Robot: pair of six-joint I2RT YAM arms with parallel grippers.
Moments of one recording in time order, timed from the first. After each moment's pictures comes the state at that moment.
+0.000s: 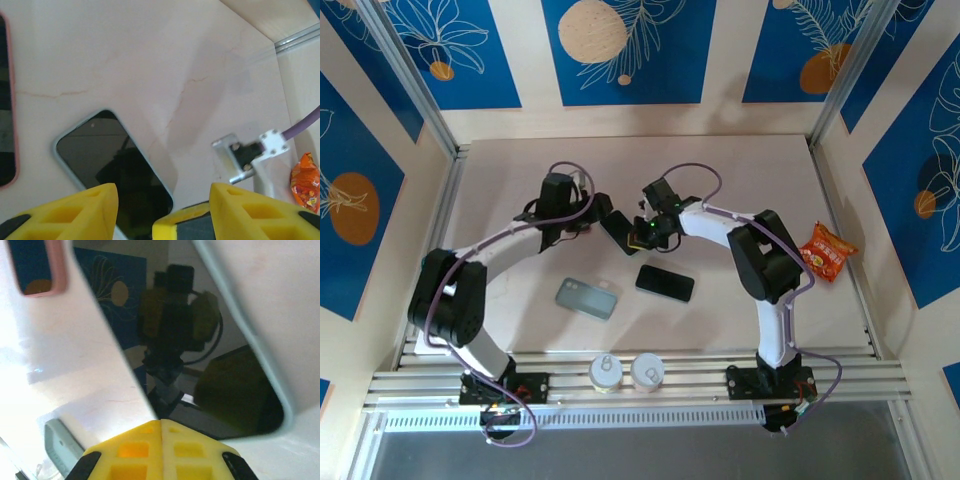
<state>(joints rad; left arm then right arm) -0.39 1.61 0.99 0.00 0.28 -0.71 0.58 2.02 1.38 -0.44 -0.42 0.65</state>
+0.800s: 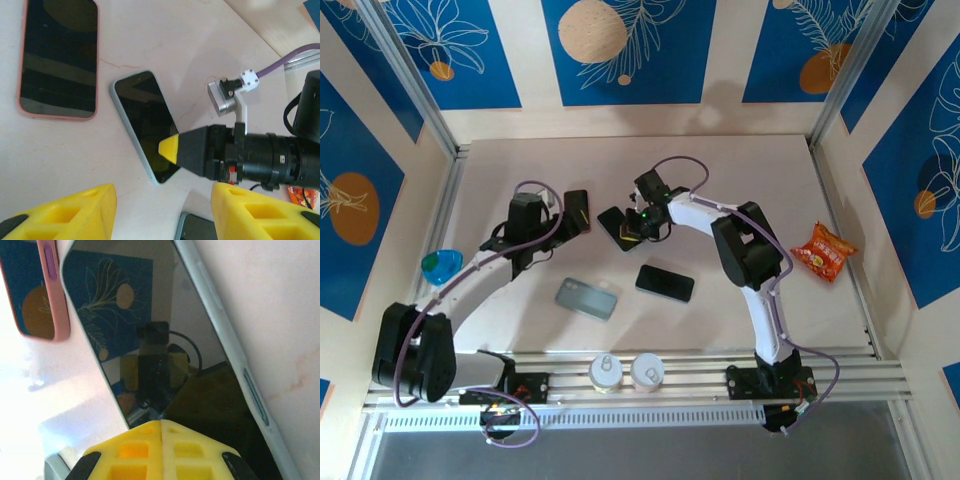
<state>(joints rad) -0.30 1.30 0.79 -0.12 0.27 -0.75 0.55 2.22 1.61 -0.48 -0.46 0.64</state>
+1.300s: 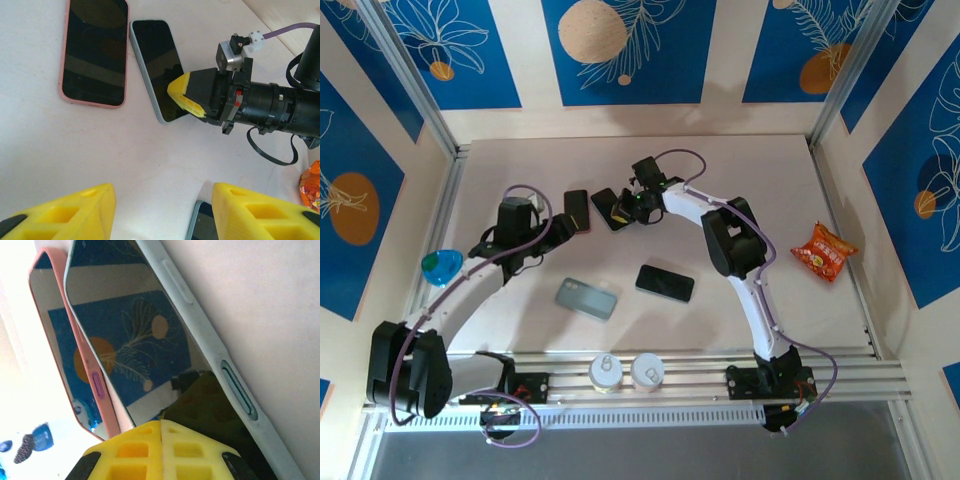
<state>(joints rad) -0.25 1.22 0.77 -0.23 0.27 -0.72 0.52 2.41 1.86 -0.41 -0.52 0.90</state>
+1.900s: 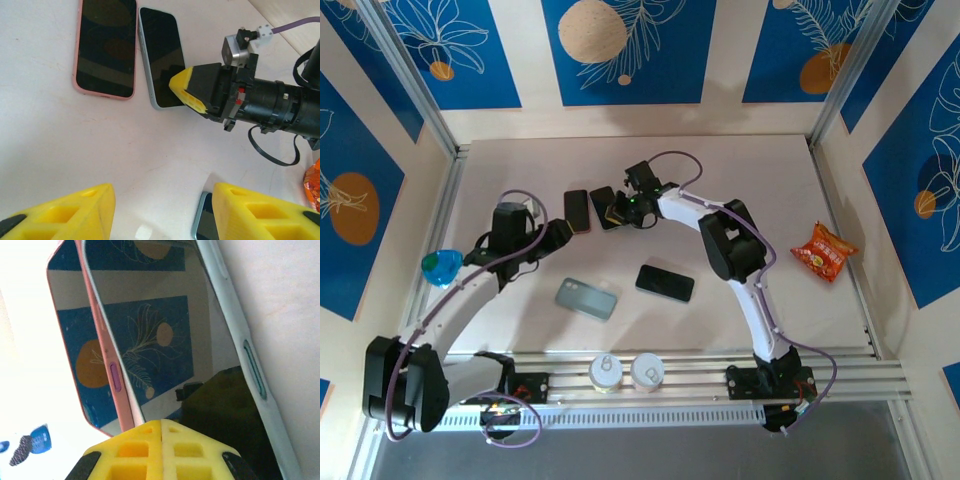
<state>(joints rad) -0.24 1.14 0.74 -0.28 0.26 -0.71 0.56 2.34 1.78 -0.33 -0.46 0.89</state>
